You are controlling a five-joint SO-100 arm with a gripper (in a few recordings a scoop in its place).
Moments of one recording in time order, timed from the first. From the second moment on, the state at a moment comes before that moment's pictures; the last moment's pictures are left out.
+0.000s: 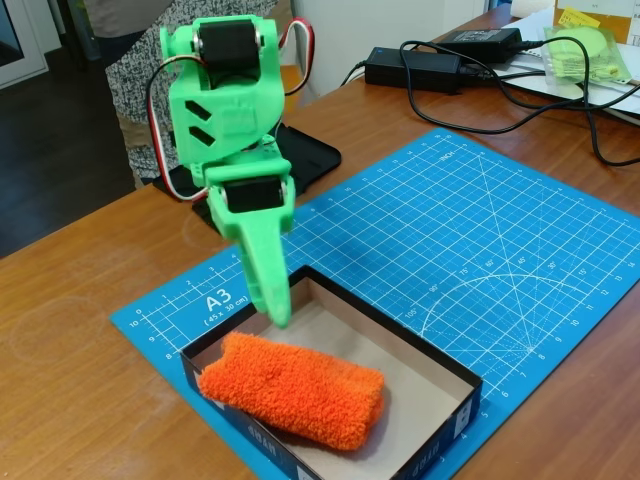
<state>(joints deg) 35.5 50.5 17.7 93.5 -4.8</state>
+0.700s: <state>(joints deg) 4.6 161.0 109.9 84.5 0.1</state>
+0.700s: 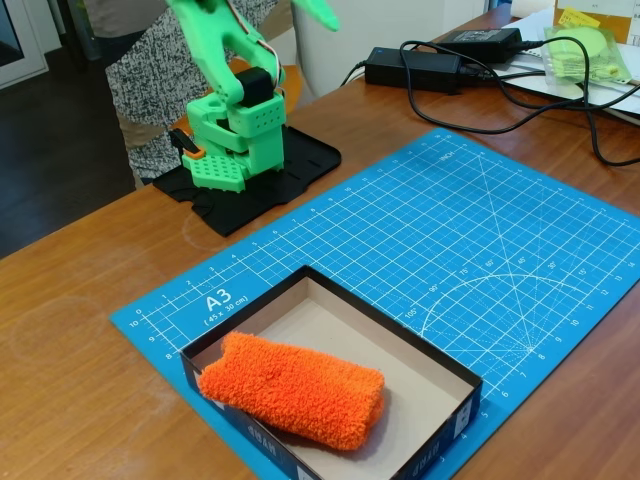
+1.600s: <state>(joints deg) 2.2 192.7 175.3 66.4 4.6</state>
